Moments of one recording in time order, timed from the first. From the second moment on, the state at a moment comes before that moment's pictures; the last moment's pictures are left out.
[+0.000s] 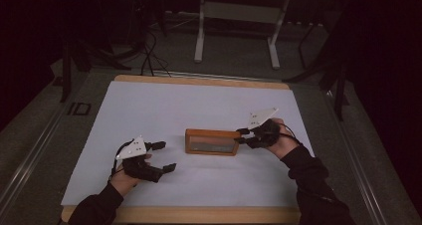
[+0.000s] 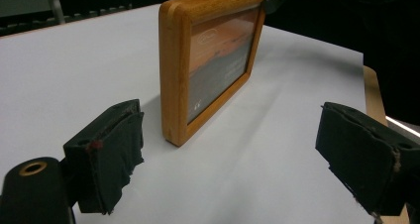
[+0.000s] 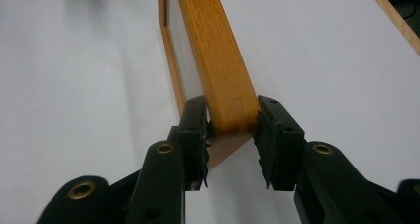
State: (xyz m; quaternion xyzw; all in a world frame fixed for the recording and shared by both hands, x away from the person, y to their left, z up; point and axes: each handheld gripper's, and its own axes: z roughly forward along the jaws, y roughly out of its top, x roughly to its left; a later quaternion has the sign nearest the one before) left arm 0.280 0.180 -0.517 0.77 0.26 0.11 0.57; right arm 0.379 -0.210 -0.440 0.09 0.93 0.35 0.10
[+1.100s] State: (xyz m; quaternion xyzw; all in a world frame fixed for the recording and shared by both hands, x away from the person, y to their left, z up) left arm 0.282 0.182 -0.525 0.77 0.27 0.12 0.57; right arm 0.426 -0.206 -0.451 0.17 0.91 0.37 0.07
